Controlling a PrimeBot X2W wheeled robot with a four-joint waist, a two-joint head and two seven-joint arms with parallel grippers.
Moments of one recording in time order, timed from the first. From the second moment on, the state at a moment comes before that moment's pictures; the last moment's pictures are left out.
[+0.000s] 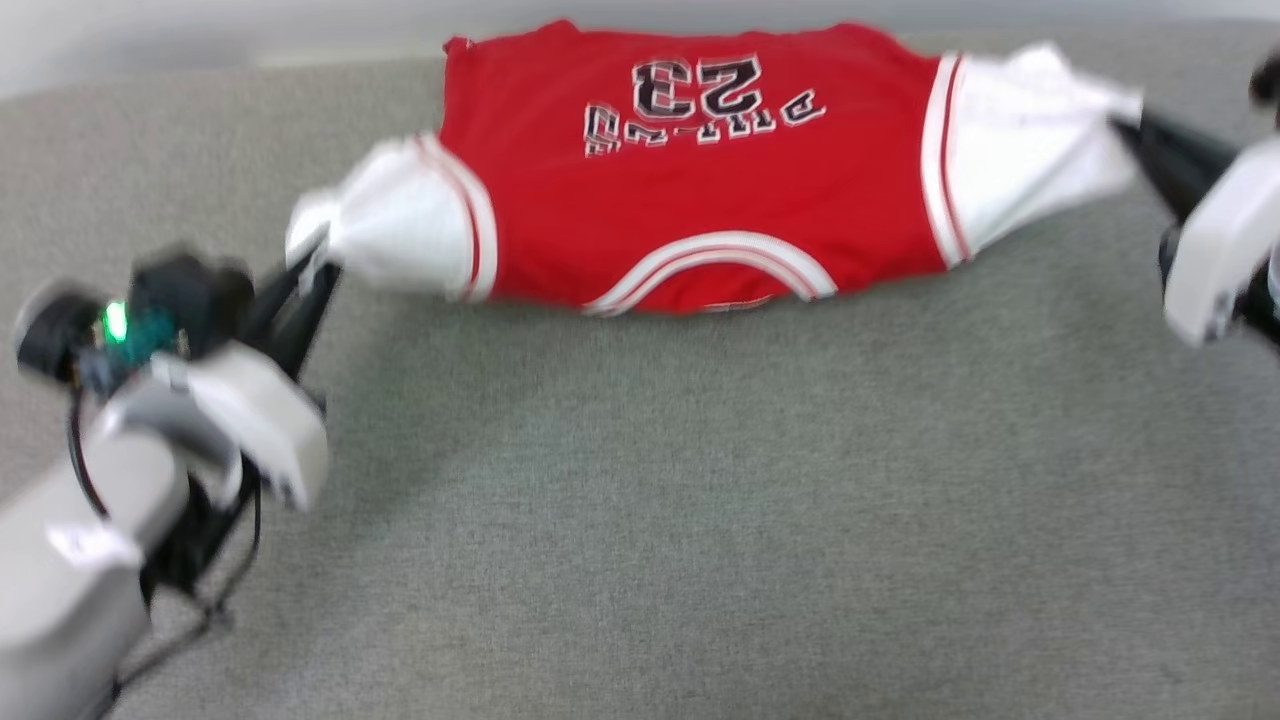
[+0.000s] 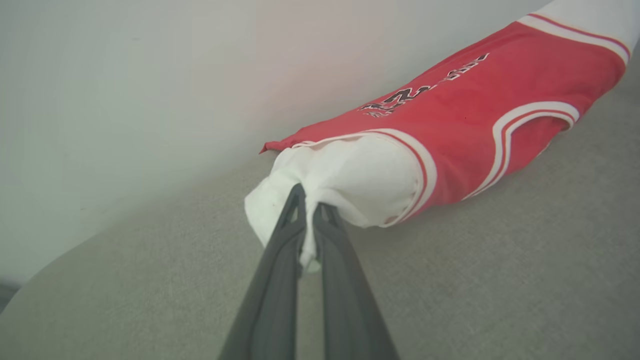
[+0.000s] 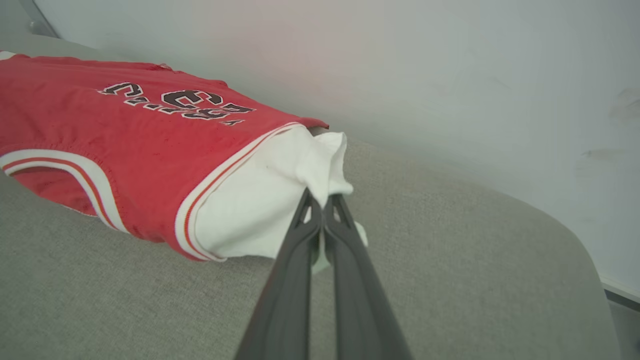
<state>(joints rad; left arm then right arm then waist) -0.77 0.84 -0.94 0.19 -0.84 0.12 -0.21 -0.98 -0.70 0.82 0.53 0.84 0.13 0.07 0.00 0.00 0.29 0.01</state>
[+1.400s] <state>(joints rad) -0.20 0.91 -1.00 -0.12 -0.93 0.41 -0.26 -0.14 -0.82 0.22 -0.02 0.77 0.13 0.39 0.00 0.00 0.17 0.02</state>
